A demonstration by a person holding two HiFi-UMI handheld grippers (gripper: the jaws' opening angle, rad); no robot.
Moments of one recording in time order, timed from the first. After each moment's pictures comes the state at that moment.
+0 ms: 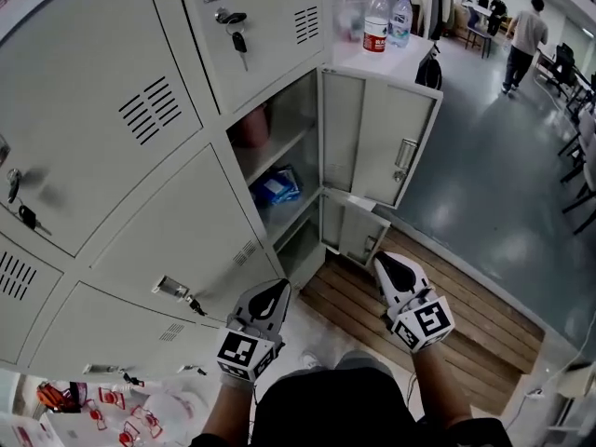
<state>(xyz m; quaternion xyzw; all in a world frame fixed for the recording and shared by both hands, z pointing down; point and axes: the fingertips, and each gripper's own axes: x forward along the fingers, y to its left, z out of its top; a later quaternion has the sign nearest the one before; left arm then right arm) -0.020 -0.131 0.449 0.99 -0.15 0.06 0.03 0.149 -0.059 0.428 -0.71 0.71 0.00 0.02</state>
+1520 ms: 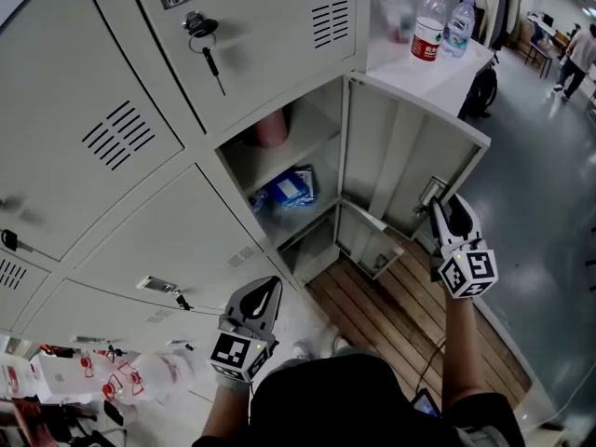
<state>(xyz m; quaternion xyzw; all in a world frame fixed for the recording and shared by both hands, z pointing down) 0.012 -0.173 0.450 0.95 -0.29 0.09 0.05 0.377 -0.167 0.403 -0.73 0.68 0.02 0.04</state>
